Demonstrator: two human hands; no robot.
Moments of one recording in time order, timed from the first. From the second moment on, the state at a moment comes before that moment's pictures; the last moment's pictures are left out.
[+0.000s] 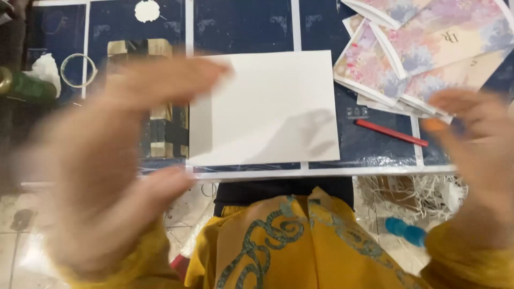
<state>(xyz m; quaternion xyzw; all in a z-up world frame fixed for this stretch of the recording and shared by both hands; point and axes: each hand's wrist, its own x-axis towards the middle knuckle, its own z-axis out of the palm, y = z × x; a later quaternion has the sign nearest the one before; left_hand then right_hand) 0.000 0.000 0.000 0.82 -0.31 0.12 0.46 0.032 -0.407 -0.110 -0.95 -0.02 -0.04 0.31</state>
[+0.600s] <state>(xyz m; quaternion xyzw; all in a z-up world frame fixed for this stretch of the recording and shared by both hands) 0.126 -0.243 -0.334 0.97 -0.08 0.12 0.20 0.075 -0.424 -0.333 -0.93 0.16 0.04 0.34</state>
